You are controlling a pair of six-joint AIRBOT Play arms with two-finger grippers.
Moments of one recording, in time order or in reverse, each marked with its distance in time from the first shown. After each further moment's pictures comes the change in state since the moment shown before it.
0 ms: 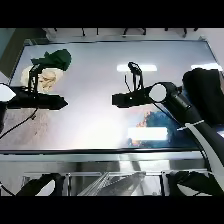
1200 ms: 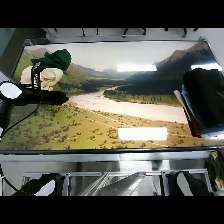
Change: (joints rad) left arm 0.000 -0.069 0.000 -0.001 0.123 0.005; right arm -0.955 0.502 0.011 0.027 0.453 0.041
